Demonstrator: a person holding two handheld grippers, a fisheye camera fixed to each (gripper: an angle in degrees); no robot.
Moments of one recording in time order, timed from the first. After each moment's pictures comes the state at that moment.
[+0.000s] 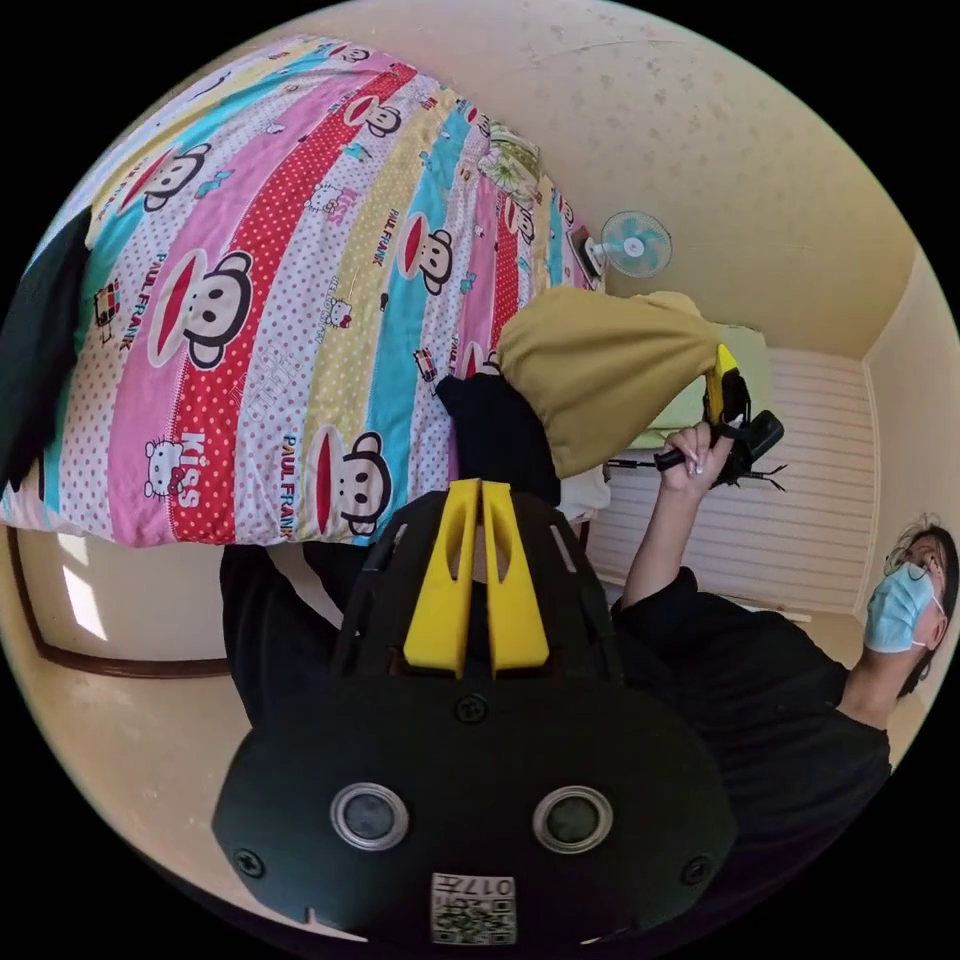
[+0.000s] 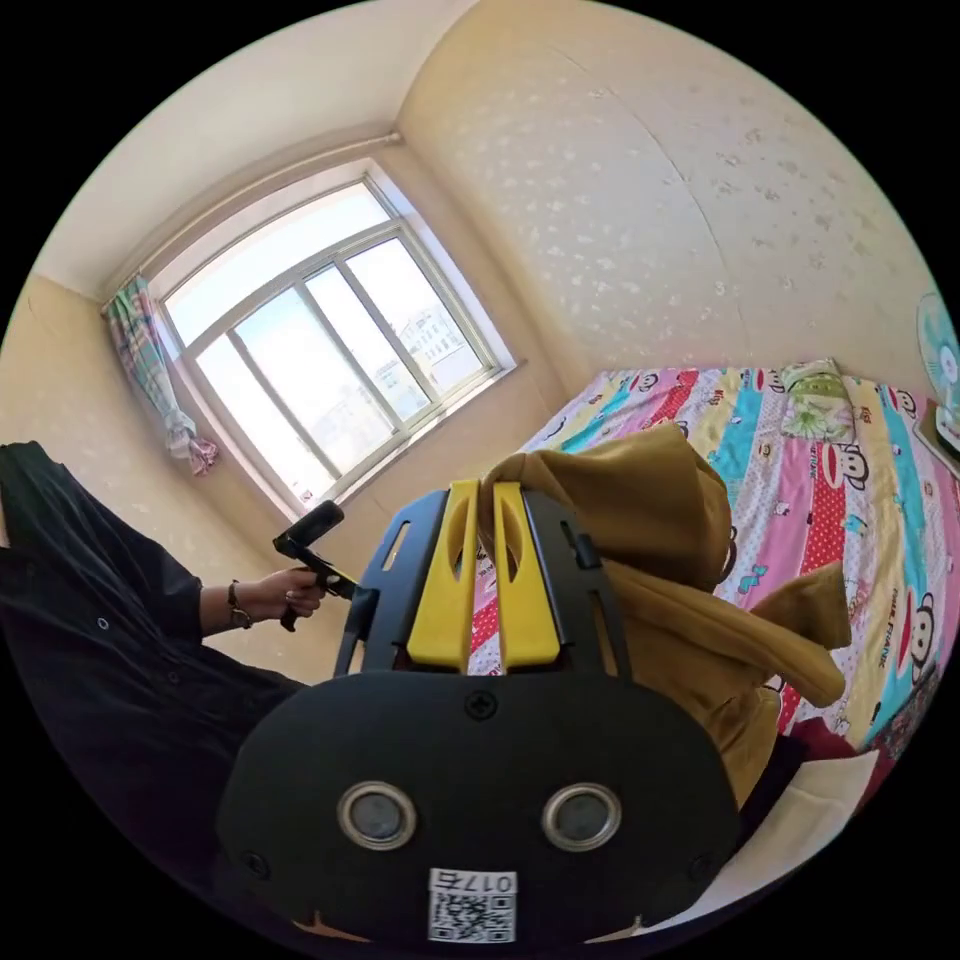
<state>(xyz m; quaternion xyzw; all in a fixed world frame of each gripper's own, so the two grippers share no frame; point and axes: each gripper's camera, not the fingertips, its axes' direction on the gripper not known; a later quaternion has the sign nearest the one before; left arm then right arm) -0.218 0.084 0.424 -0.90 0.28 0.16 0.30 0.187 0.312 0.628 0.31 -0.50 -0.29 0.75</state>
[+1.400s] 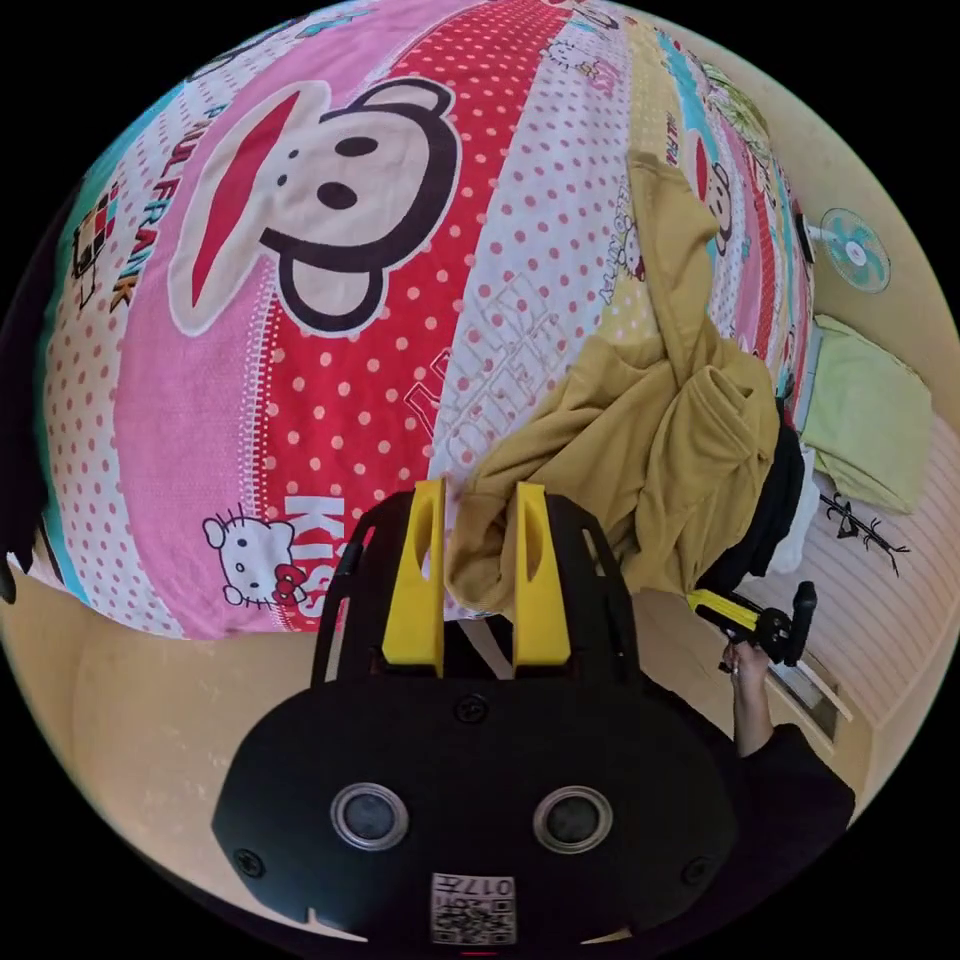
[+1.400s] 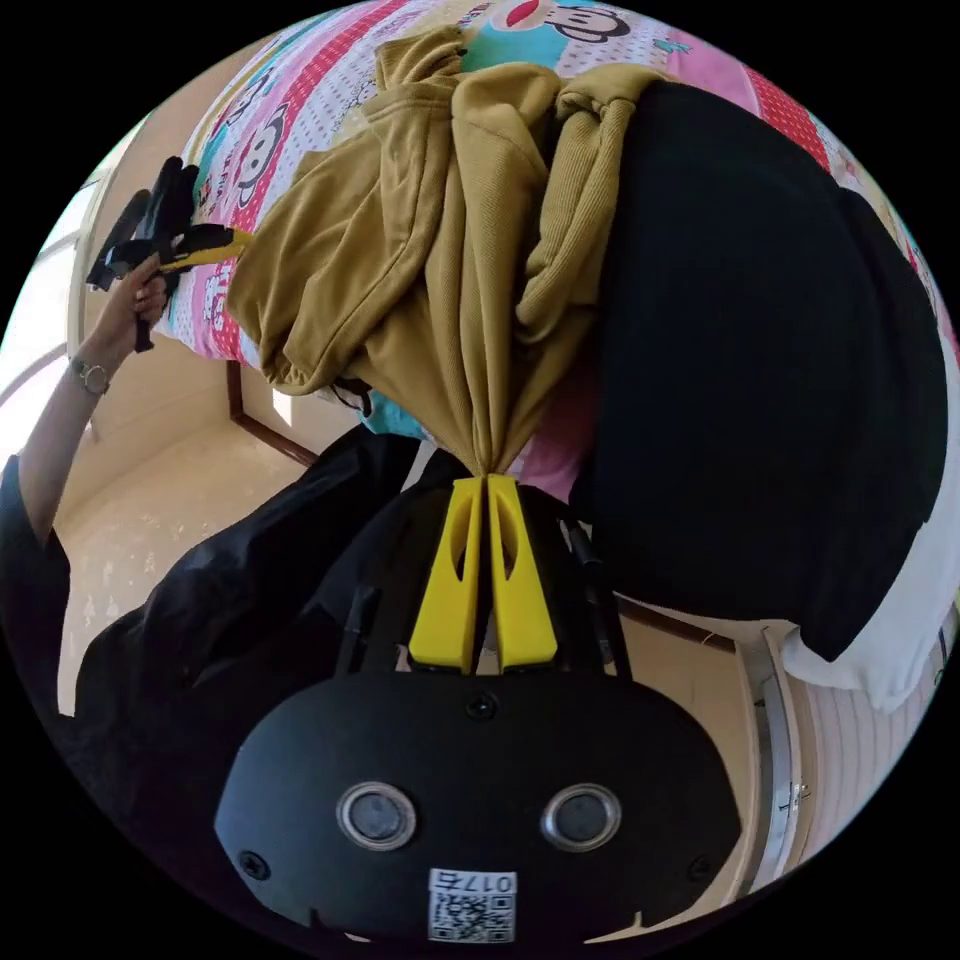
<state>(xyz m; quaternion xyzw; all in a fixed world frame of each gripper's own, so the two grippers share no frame) -0.255 0.507 0.358 -0.92 0.10 0.32 0.20 0.058 0.309 0.843 -0.22 -0.22 -0.21 0.93</state>
